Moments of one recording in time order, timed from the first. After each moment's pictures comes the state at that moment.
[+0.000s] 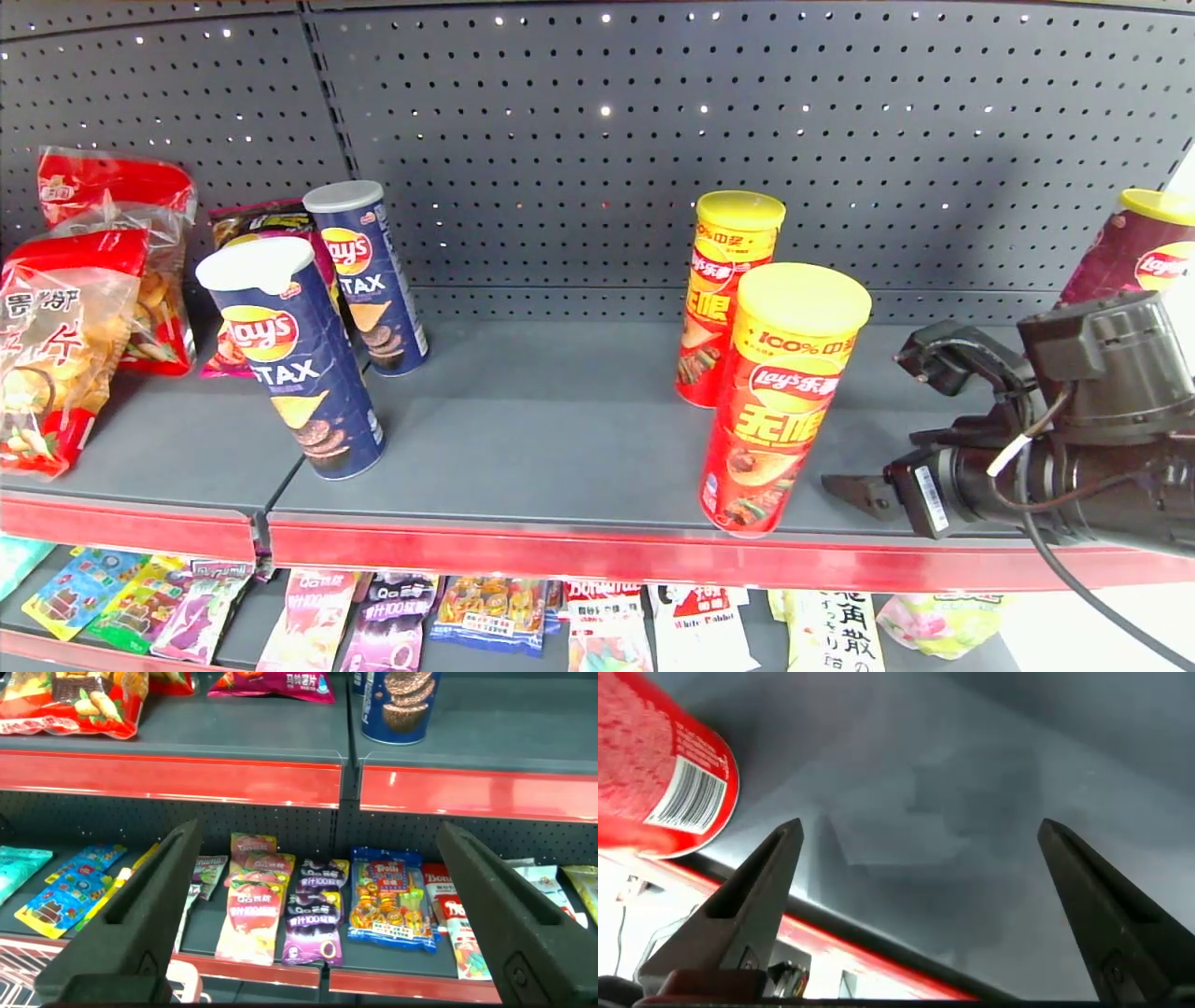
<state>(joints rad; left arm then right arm) 0.00 0.00 0.00 0.00 0.05 0.00 0.45 1.47 -0.74 -0.03 -0.15 -0.04</state>
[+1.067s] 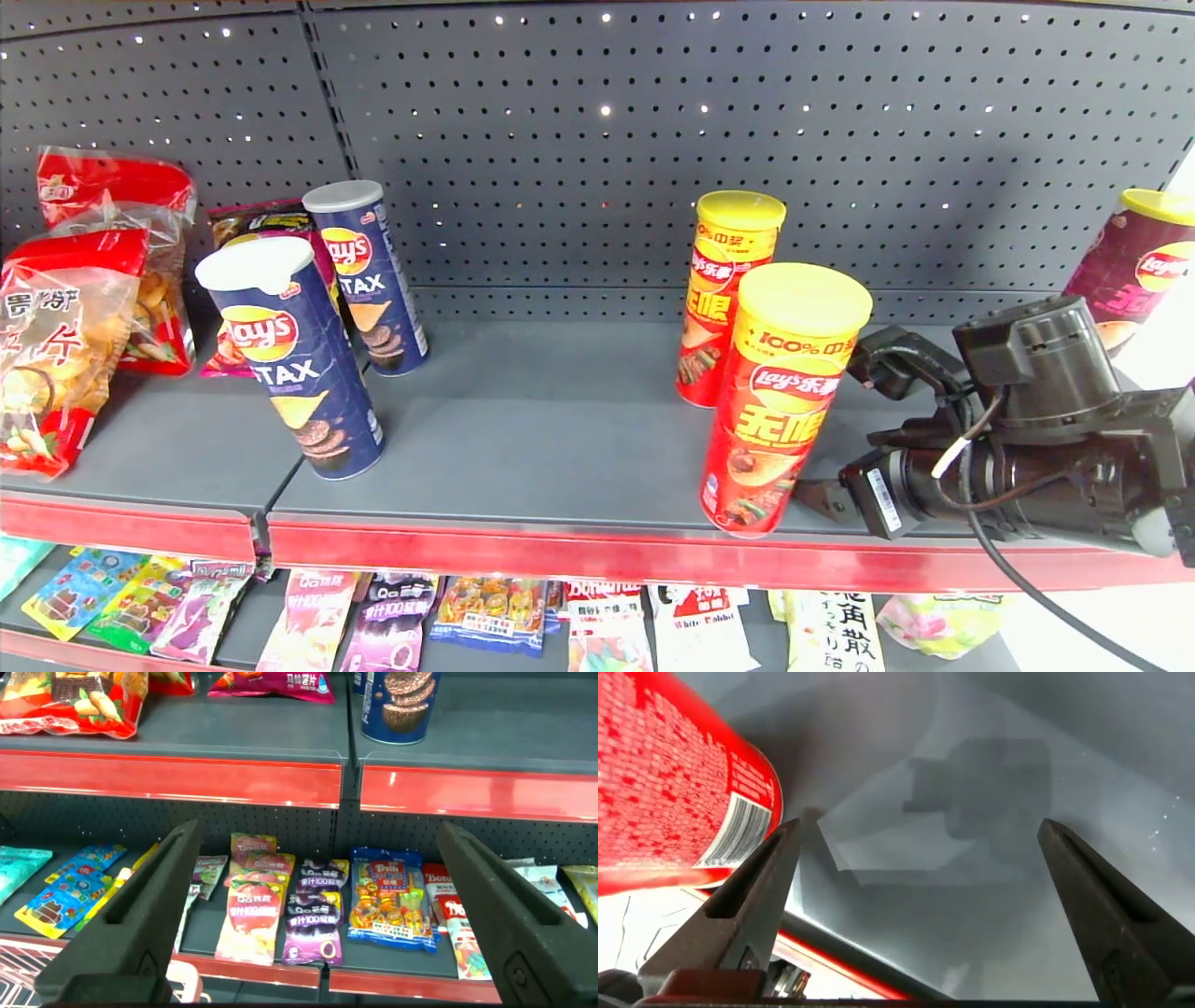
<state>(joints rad) 0.00 0.00 0.00 0.00 0.05 0.00 0.52 1.55 -0.77 -0.06 -0.15 -0.04</state>
